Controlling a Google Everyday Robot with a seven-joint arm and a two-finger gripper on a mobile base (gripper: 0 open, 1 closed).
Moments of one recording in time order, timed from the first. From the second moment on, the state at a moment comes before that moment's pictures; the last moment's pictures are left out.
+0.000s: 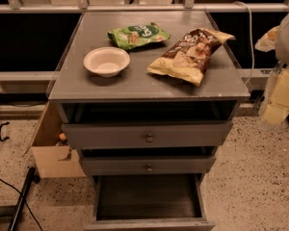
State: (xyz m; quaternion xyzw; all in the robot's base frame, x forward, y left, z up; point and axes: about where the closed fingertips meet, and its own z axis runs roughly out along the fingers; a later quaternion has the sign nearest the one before) arm 0.438 -0.217 0.976 -0.60 0.78 -0.03 0.16
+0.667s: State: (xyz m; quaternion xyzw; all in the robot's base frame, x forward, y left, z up) arm 0.452 -0.212 0.984 -0.61 0.77 -0.04 0.18
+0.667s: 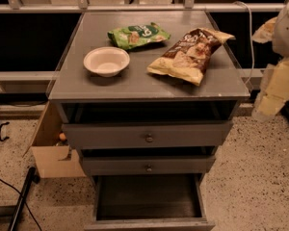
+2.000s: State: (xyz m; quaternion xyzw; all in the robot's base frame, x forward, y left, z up) arm 0.601 -0.136 0.985 -0.62 0.74 -0.04 0.25
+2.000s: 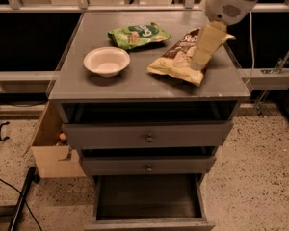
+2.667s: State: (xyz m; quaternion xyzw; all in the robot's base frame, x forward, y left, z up) arm 0.645 -0.113 0.983 -0.61 0.73 -0.04 0.30
